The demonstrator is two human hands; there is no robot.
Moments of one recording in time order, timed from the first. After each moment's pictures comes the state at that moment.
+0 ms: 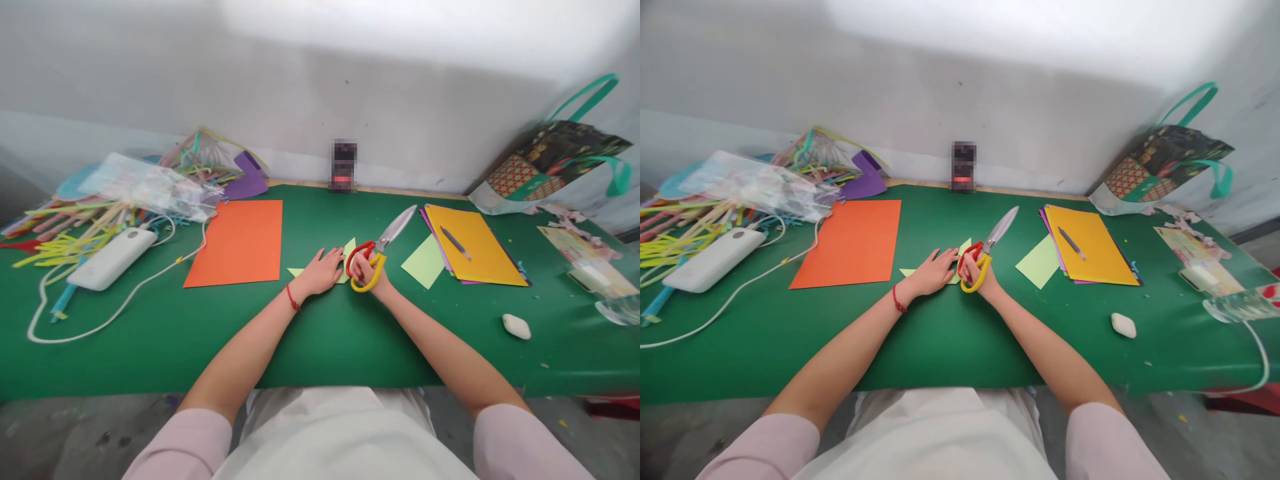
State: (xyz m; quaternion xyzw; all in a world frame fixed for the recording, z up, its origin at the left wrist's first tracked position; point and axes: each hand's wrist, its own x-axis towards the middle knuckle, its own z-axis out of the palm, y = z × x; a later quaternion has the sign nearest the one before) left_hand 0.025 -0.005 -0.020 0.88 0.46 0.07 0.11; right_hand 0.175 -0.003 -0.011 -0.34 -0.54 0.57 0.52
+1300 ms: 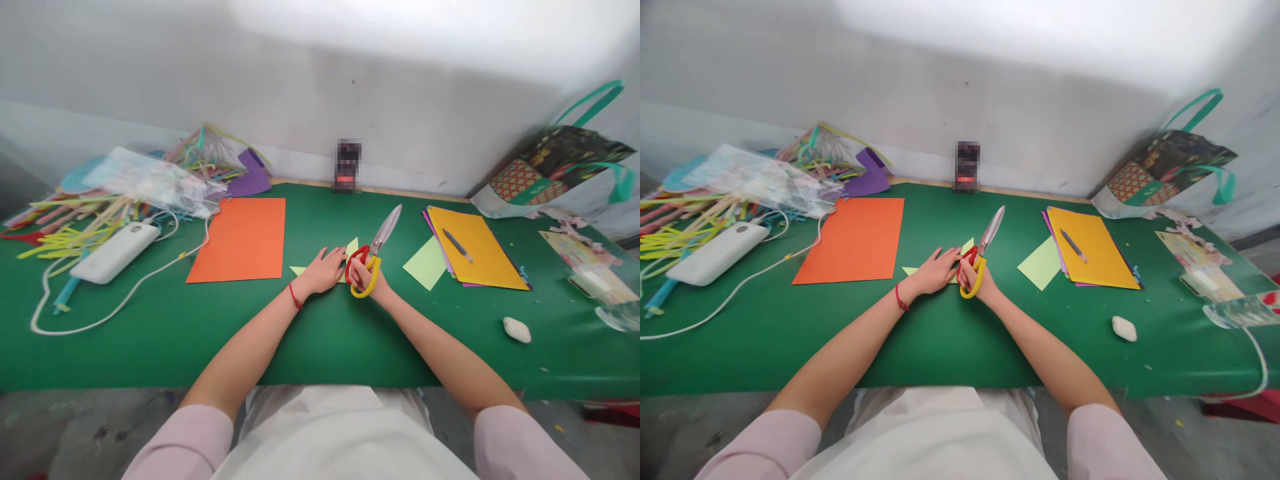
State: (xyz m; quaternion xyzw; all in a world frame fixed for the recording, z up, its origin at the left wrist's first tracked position) left_hand 0.025 -0.005 -0.023 0.88 0.46 0.08 0.11; right_hand 0.168 -0.016 -0.015 -0.35 -0.53 0.60 0.48
